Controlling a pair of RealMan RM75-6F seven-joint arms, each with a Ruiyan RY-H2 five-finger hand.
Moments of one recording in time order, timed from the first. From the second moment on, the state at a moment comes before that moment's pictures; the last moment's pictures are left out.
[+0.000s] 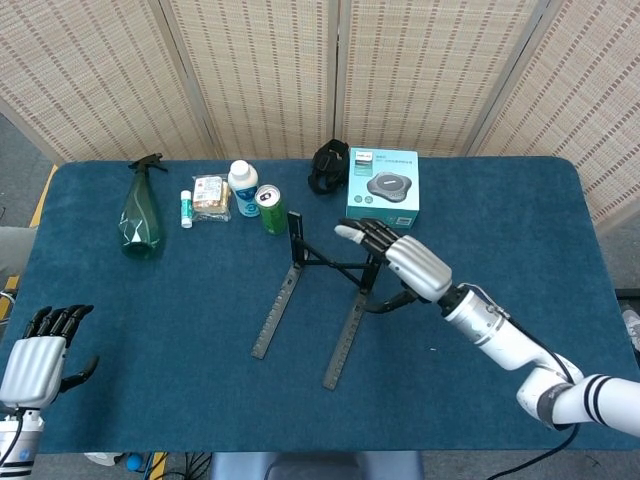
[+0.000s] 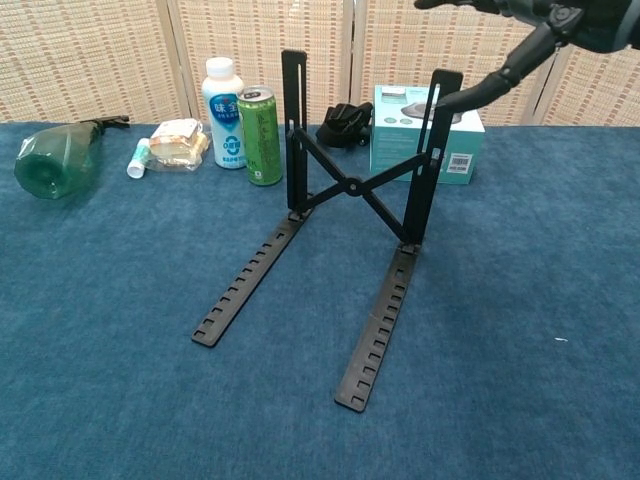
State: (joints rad) left arm -0.11 -1.14 -0.05 -1.73 1.45 1.45 0.23; right arm 0.84 -1.20 0.01 -1.53 -1.57 1.22 0.63
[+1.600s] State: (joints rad) left arm -0.18 -1.10 -0.09 -1.76 1.42 1.39 0.24; right arm 0.79 -1.12 -0.18 -1.45 -1.92 1.29 1.41
